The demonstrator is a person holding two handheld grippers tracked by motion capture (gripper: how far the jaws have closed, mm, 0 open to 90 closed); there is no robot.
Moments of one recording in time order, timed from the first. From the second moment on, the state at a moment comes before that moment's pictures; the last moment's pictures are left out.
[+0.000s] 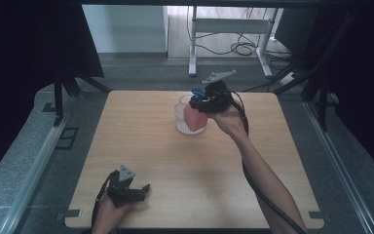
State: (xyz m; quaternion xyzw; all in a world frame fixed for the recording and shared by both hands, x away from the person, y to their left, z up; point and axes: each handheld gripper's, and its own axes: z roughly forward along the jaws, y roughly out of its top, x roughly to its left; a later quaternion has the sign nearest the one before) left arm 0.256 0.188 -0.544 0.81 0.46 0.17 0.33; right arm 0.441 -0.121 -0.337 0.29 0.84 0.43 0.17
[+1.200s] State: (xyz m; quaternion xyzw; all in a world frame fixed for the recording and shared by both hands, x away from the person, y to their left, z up) left arm 0.256 0.188 -0.545 0.81 0.46 0.17 0.33; right arm 0.493 -0.113 -0.341 0.33 0.82 0.42 0.20
